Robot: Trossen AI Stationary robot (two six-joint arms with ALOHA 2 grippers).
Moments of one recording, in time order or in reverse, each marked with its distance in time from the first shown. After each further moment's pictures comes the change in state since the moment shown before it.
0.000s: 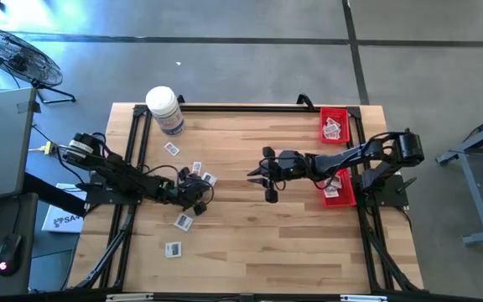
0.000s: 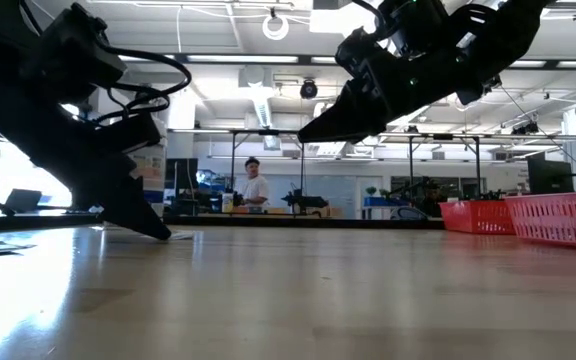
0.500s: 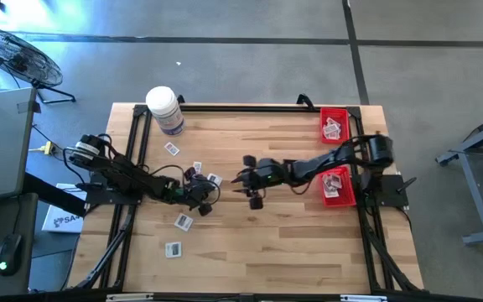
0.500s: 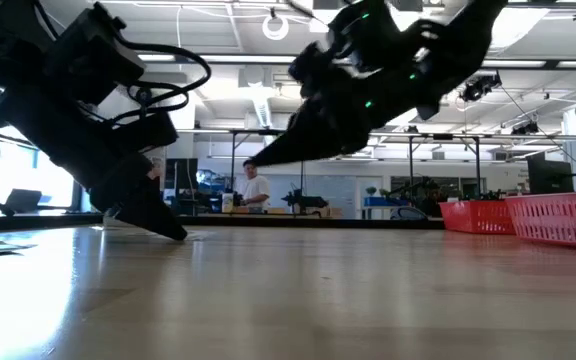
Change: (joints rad) left arm 0.001 0.054 0.098 0.033 0.027 0.078; right arm 0.035 0.263 0.213 -0.009 -0.017 -0.119
